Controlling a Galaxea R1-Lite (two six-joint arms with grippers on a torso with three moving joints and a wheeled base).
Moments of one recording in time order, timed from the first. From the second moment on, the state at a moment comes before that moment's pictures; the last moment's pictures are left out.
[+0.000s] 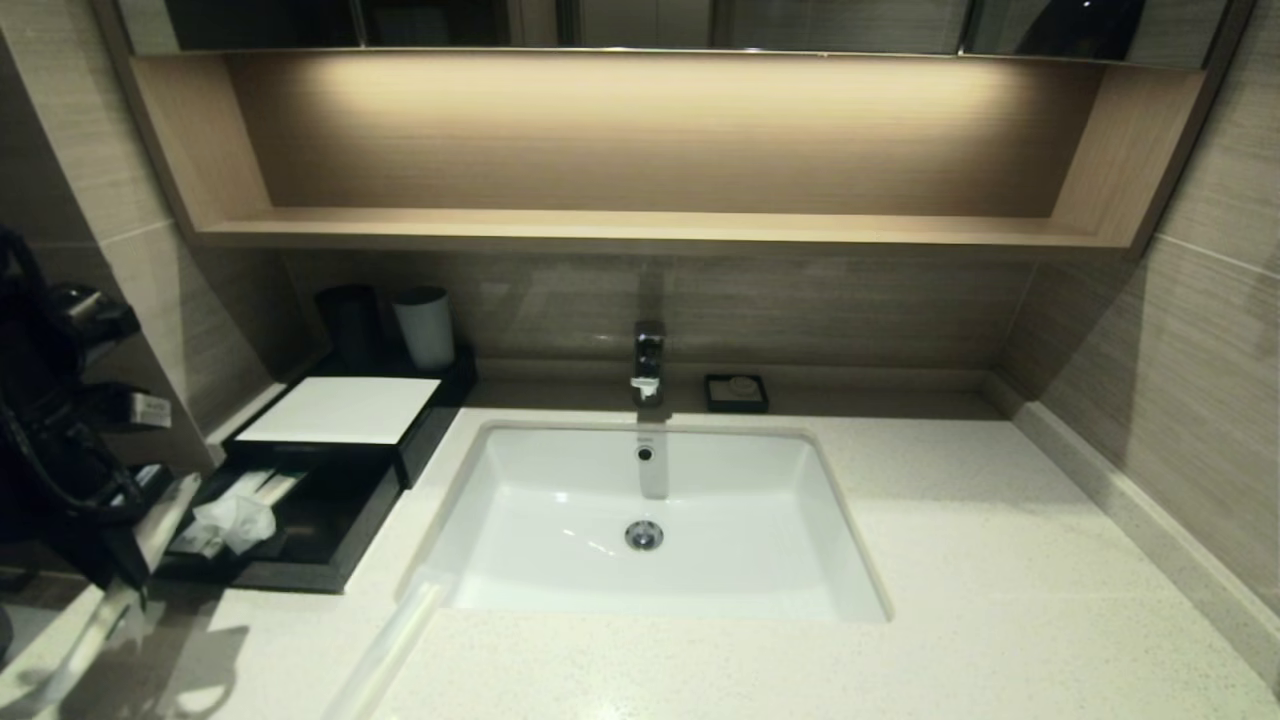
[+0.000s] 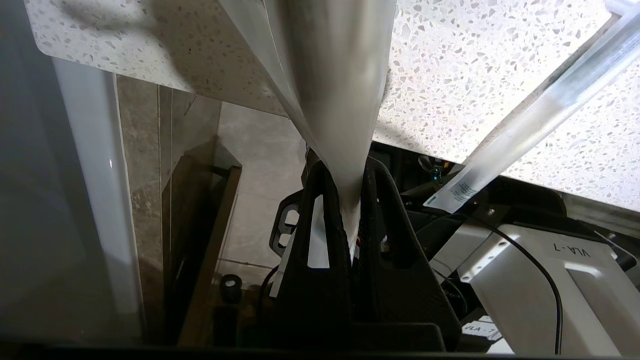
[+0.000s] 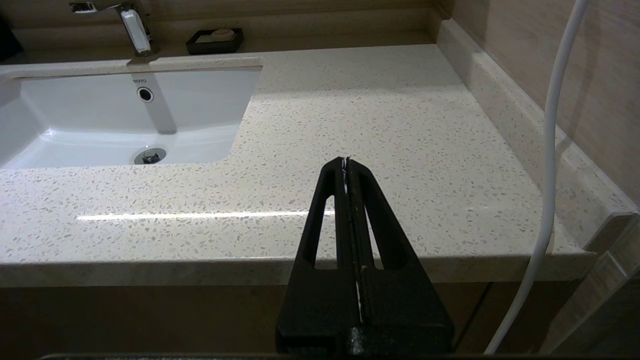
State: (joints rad) left arm 0.29 1.90 -1.65 1.33 -0.04 0.07; right arm 0.00 0.00 0.00 -0.02 -0.01 0.05
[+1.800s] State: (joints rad) left arm 0.24 1.99 -1.62 0.95 -0.10 0.10; right arm 0.00 0.00 0.00 -0.02 -0.01 0.06
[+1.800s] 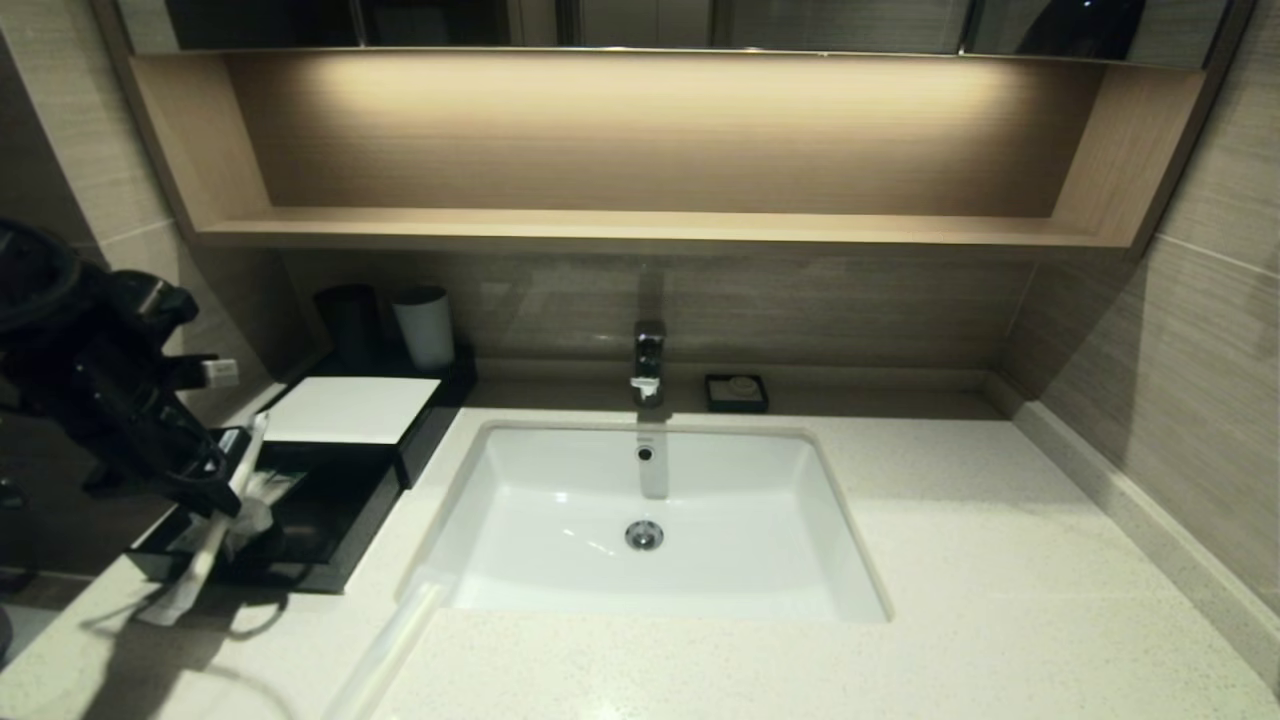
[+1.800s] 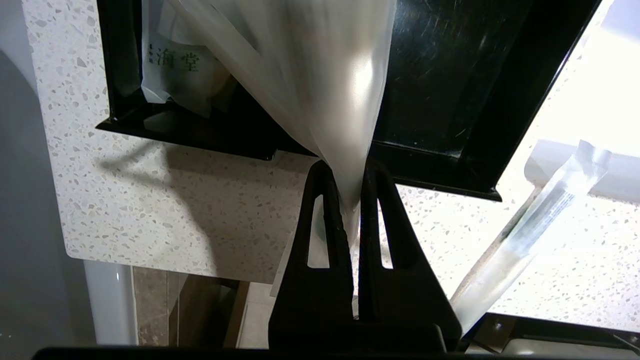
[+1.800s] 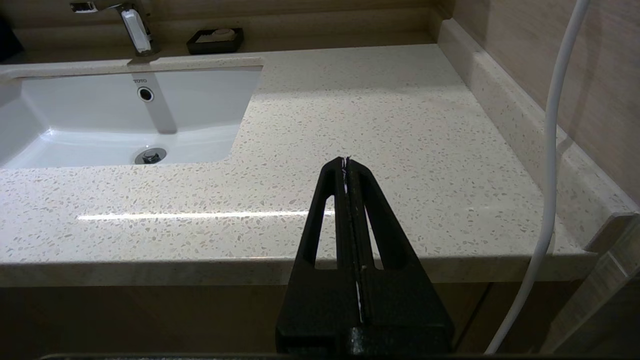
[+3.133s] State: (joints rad) left arm 0.24 2.00 -1.62 0.95 -0.09 0.10; right arm 0.00 0.00 0.00 -0.02 -0.01 0.05
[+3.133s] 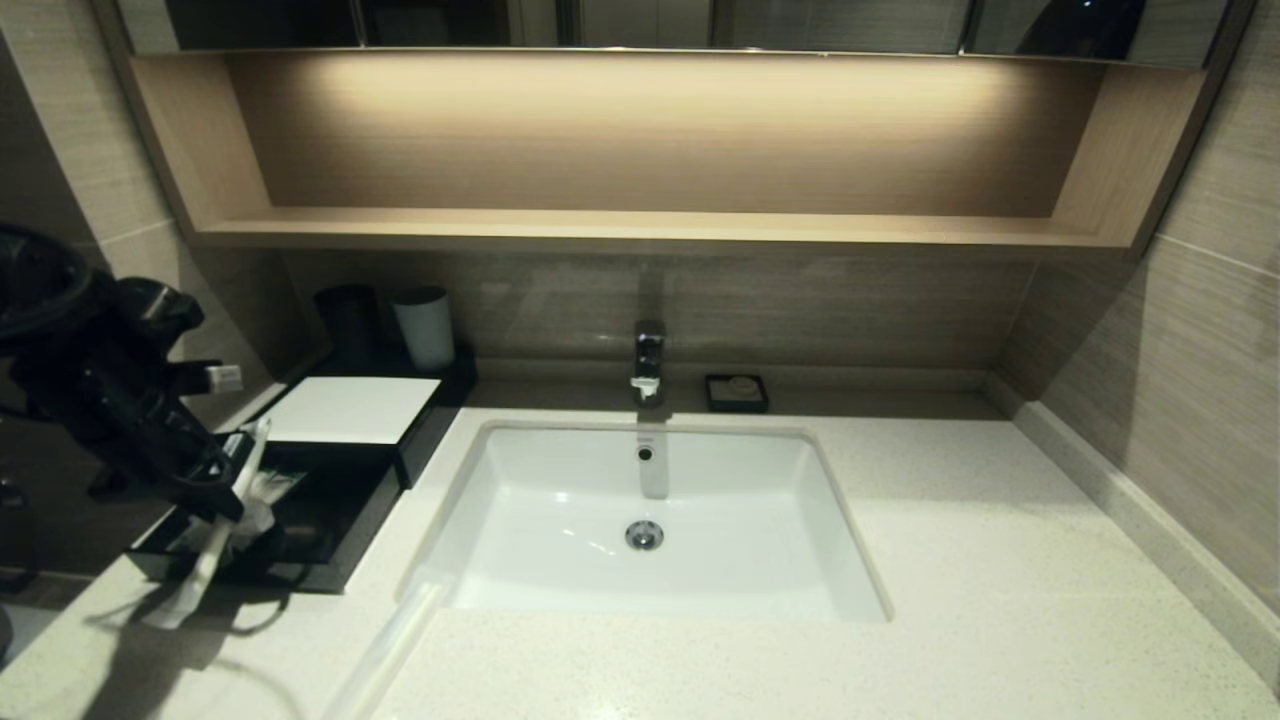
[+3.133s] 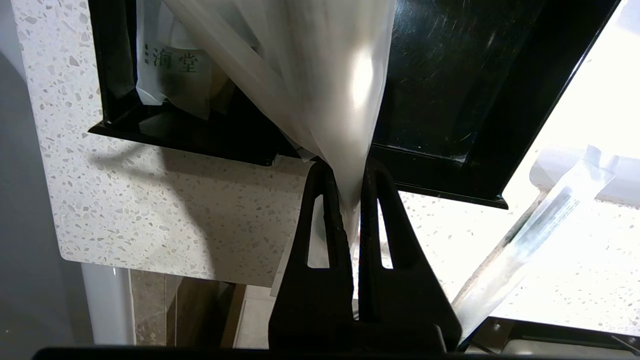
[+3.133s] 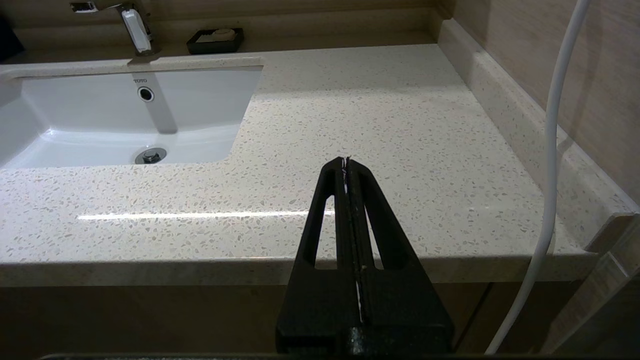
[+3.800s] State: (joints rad) left arm 0.24 2.01 -1.62 0.95 -0.09 0.10; right arm 0.00 0.00 0.00 -0.02 -0.01 0.06
